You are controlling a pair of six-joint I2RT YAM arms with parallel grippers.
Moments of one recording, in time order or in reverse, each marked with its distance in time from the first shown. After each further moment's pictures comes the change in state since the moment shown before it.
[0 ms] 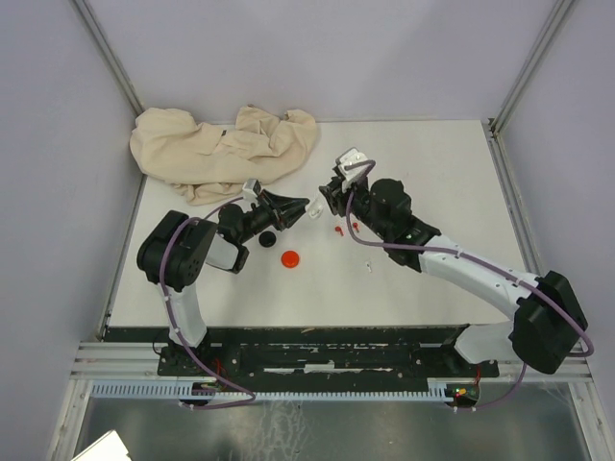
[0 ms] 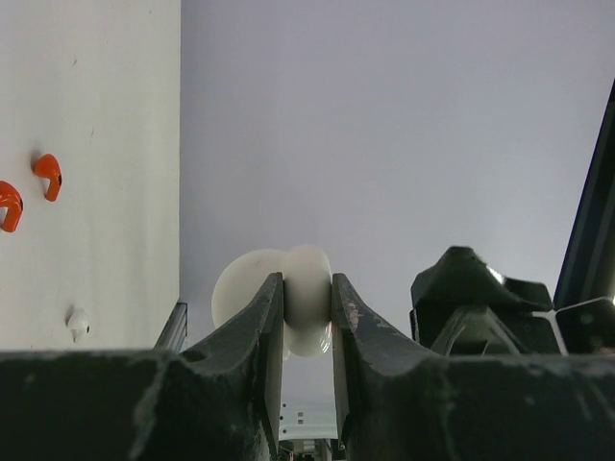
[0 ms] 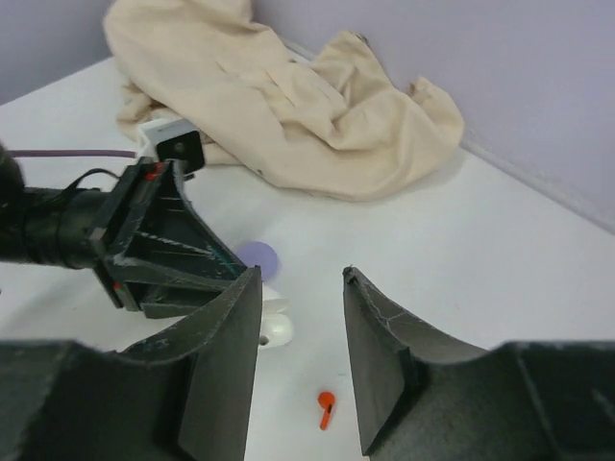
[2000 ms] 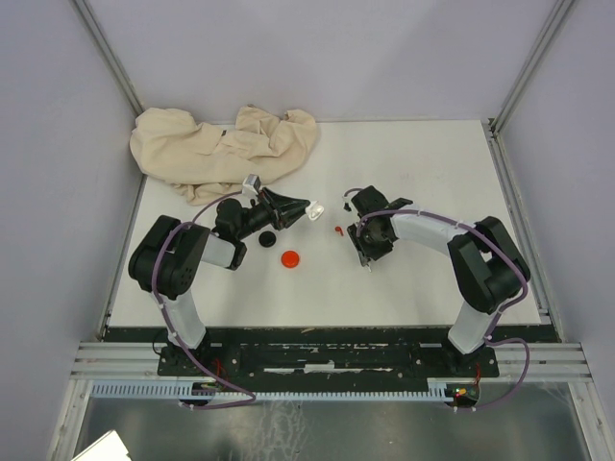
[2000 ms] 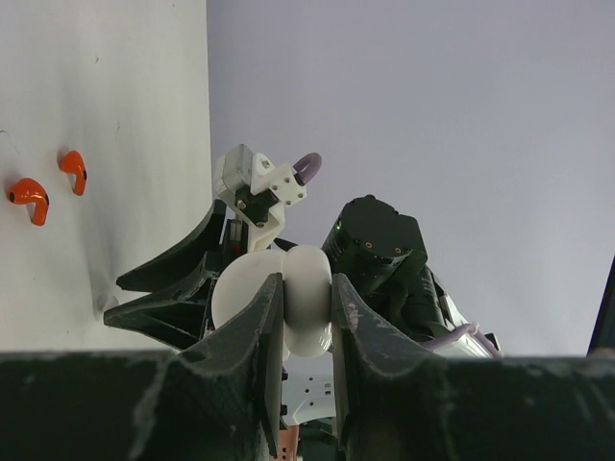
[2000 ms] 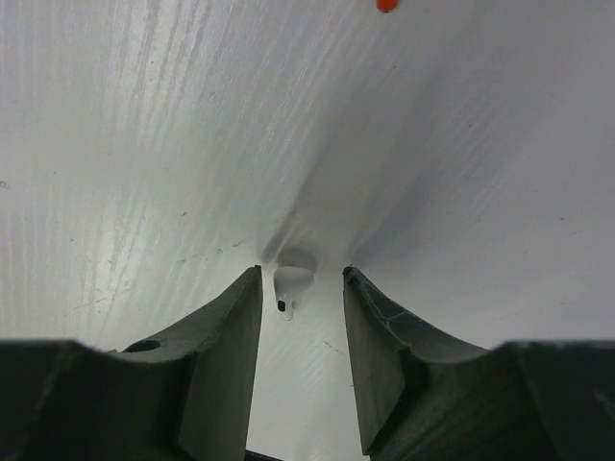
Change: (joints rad) left arm 0.011 -0.079 0.013 -0.150 0.062 0.131; right arm -0.178 0.418 0.204 -1.028 -0.063 0.252
